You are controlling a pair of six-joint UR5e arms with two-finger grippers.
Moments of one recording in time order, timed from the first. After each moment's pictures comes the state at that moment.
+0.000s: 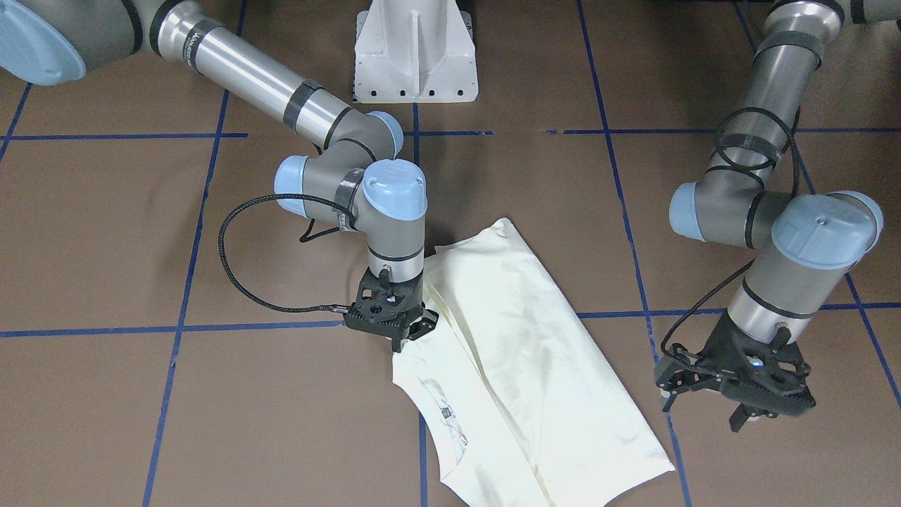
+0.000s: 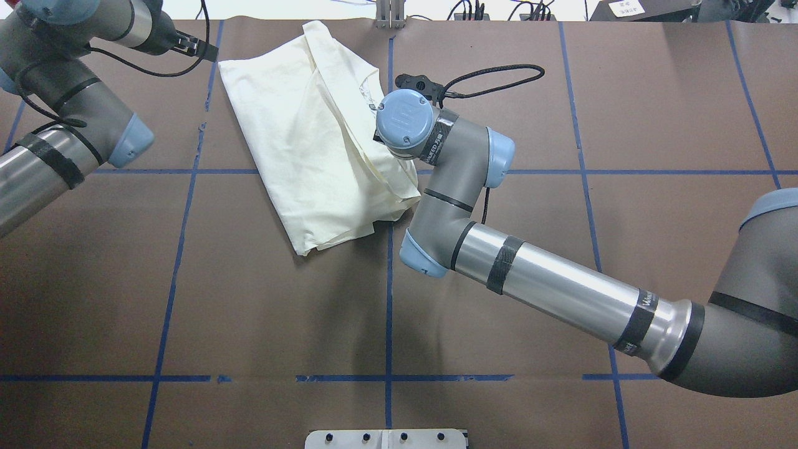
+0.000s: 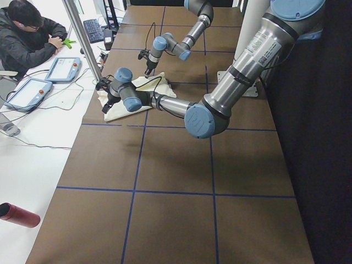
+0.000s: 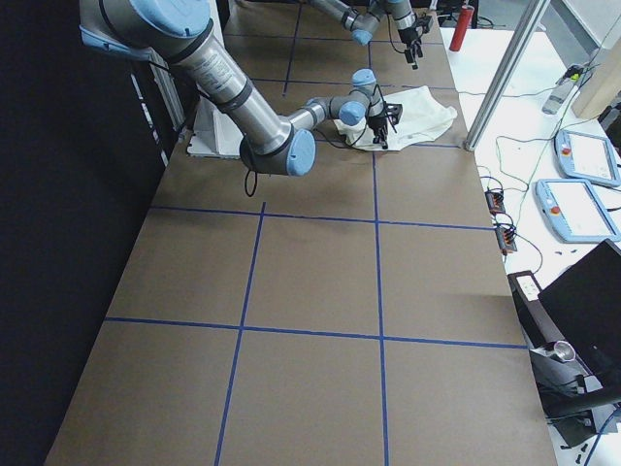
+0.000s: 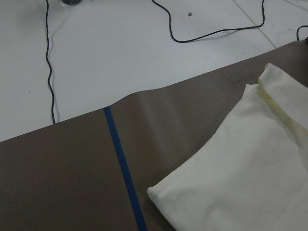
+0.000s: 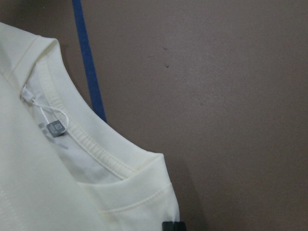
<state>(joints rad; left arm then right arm) -1.03 -2.23 -1.10 -2.37 -1.91 -0.59 0.59 -0.59 1.03 -1.20 1.58 1.46</state>
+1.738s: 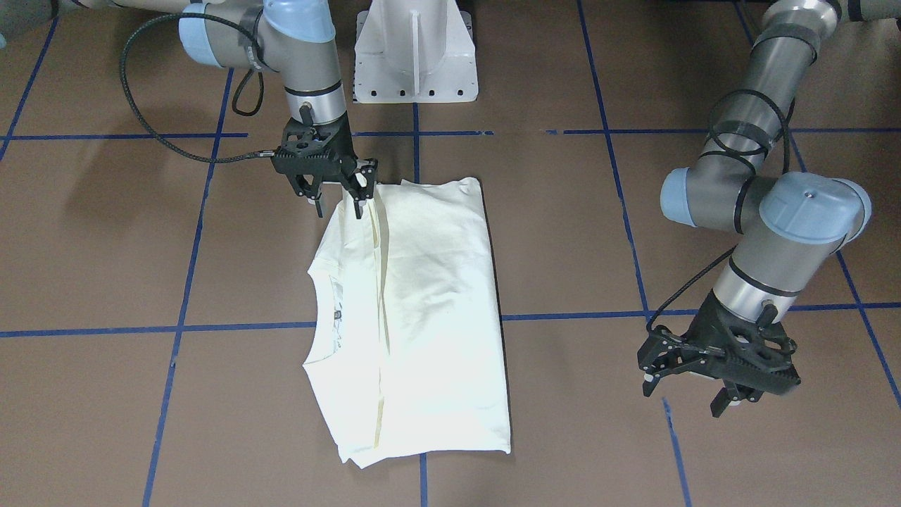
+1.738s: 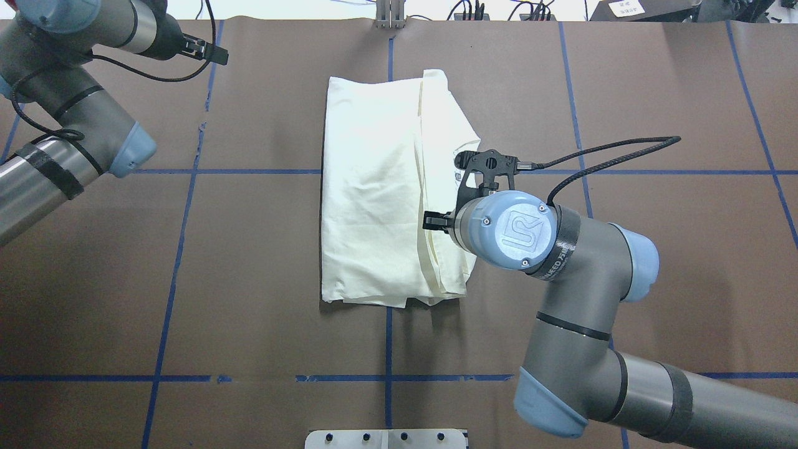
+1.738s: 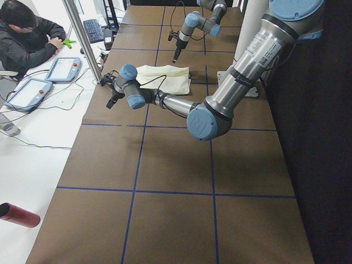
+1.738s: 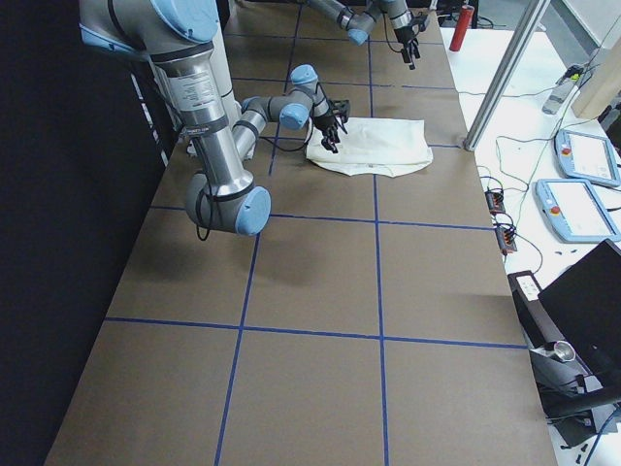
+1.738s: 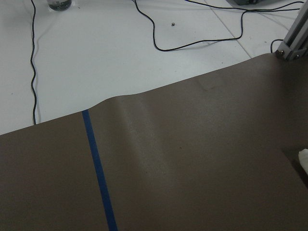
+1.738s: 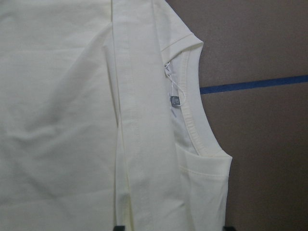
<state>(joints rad) -1.01 -2.20 -1.19 -2.37 -1.91 -0.65 0.42 -1.03 1.88 -1.57 1.50 1.38</state>
